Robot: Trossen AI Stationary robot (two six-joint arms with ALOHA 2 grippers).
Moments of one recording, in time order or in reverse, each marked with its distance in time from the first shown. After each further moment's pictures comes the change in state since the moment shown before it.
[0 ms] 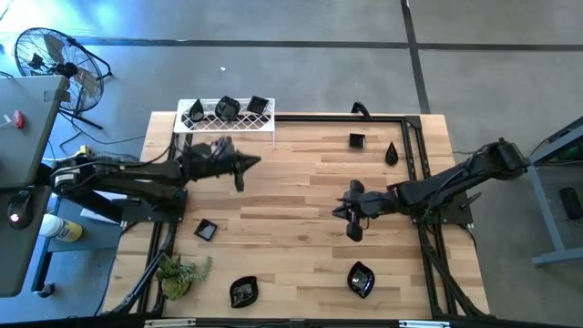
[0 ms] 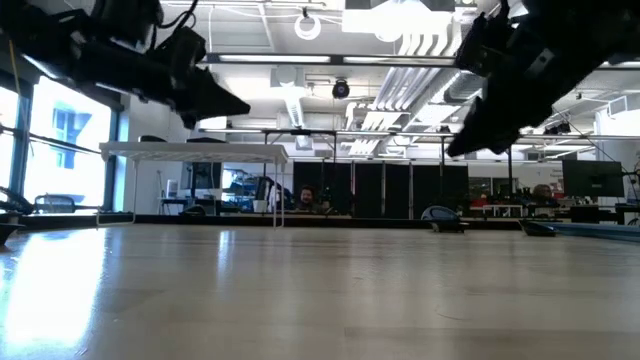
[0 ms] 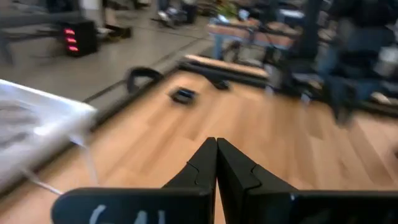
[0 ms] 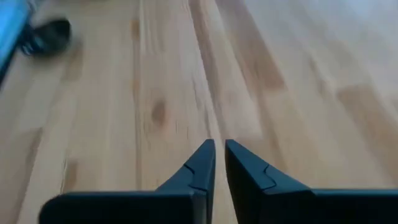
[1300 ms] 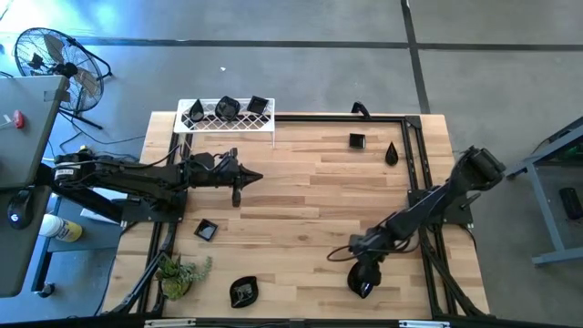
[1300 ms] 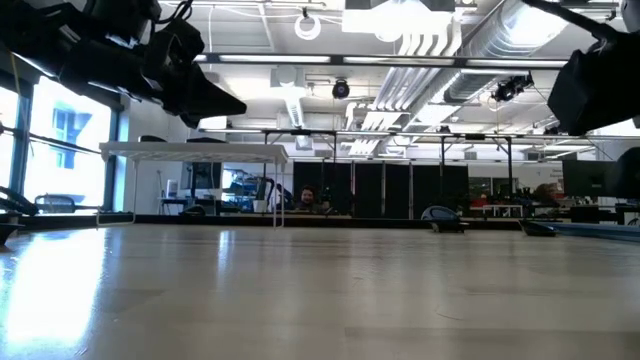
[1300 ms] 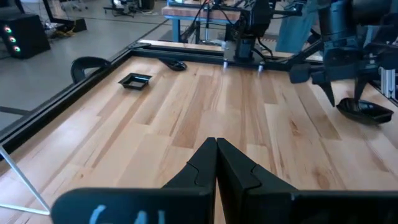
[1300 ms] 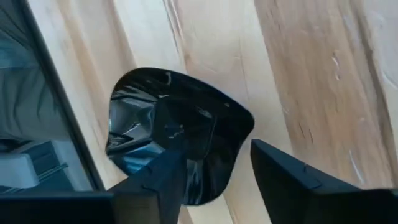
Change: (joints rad) left arm -0.127 0.003 -0.016 -0.038 0.045 0.067; right arm 0.329 0.302 0.215 -0.387 -0.443 0.582
